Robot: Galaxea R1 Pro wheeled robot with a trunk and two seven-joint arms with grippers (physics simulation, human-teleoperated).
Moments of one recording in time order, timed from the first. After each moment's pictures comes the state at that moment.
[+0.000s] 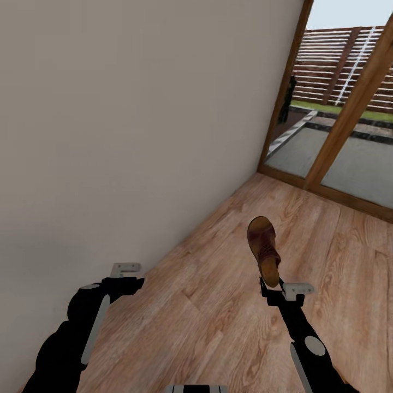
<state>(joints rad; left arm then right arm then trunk) -0.38 0.00 0.02 -1.52 0.02 0.90 -0.02 -0.21 0.00 -0.10 -1.27 0.08 -0.08 0.01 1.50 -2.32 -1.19</state>
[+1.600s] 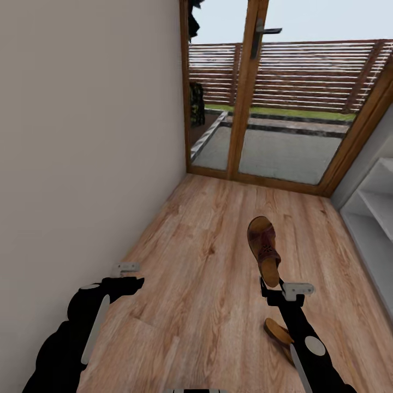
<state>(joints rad) -0.38 0.00 0.02 -1.52 0.02 0.90 -0.02 -0.21 0.00 -0.10 -1.27 0.08 -0.08 0.01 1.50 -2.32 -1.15</state>
